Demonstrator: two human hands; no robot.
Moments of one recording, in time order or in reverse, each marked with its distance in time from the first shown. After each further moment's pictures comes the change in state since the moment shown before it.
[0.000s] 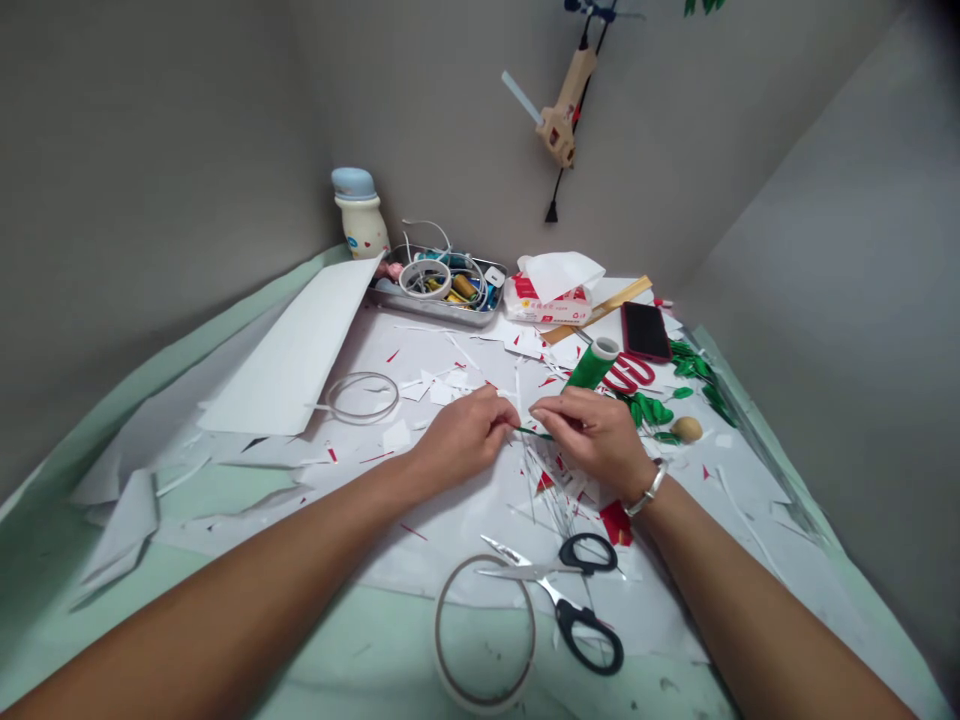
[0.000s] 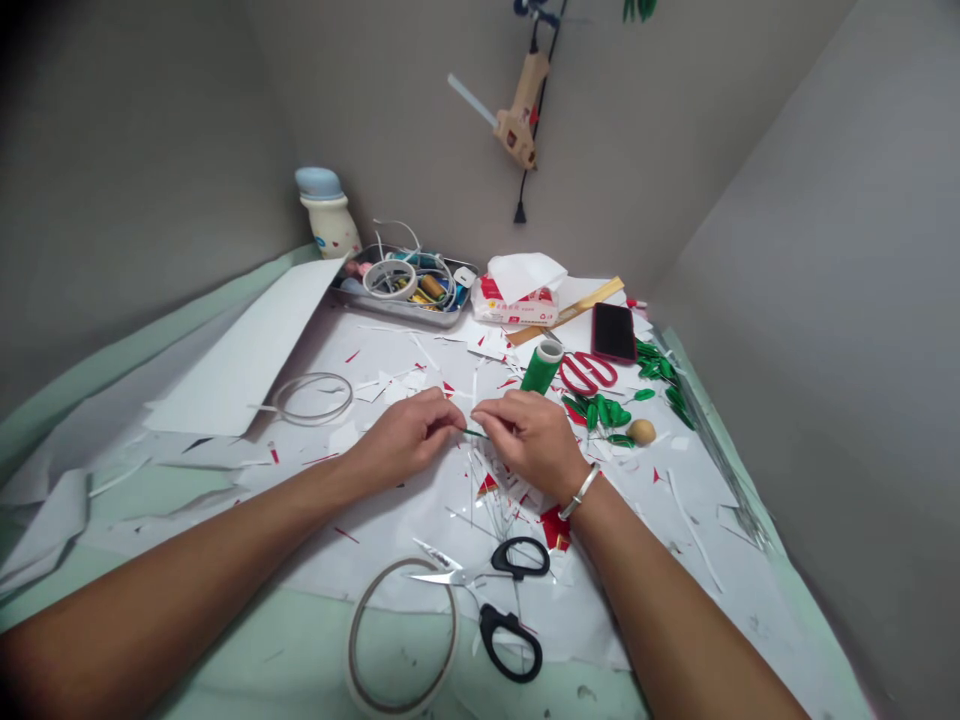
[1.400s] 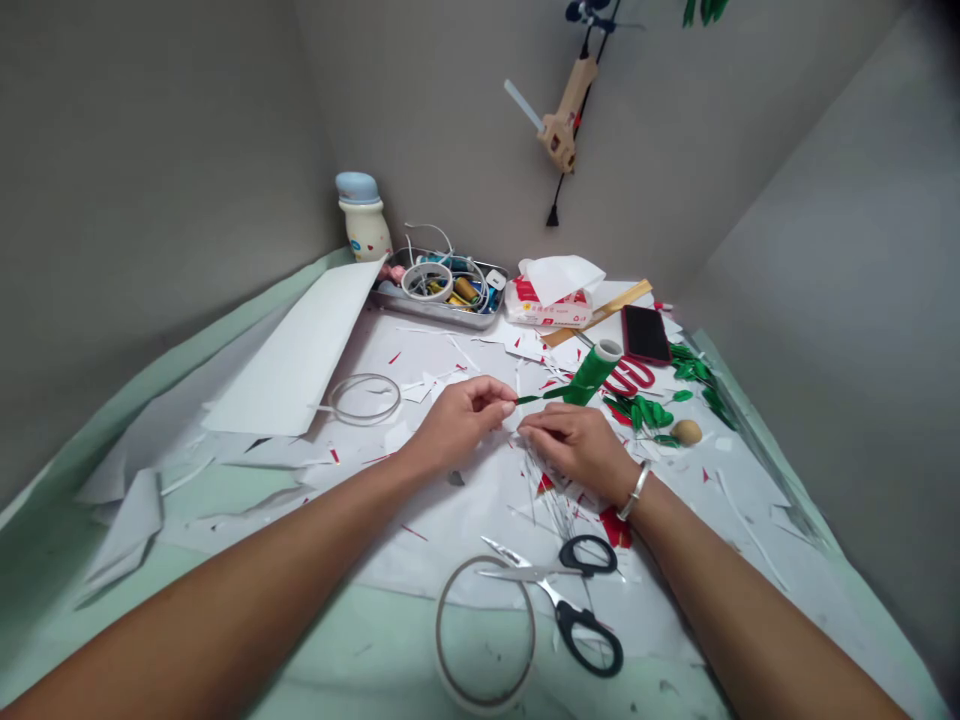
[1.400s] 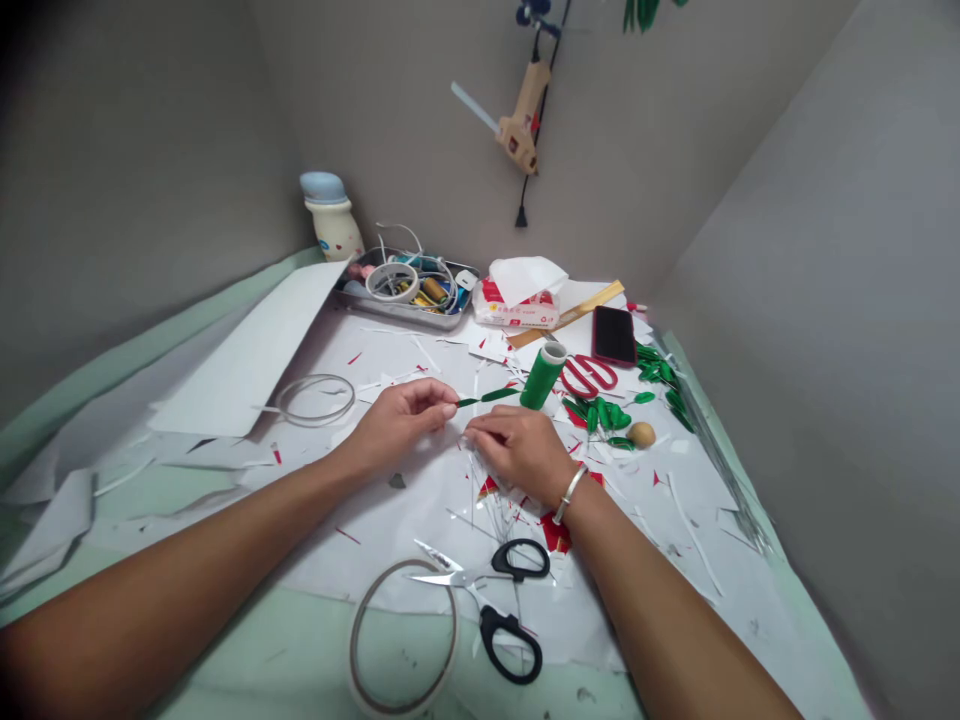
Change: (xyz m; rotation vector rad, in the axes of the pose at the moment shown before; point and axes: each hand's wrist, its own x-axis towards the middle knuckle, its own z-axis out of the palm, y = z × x) left_hand 0.006 0.001 -0.005 -0.625 0.084 -0.285; right_hand -0.003 0.008 0.014 0.042 -0.176 0.017
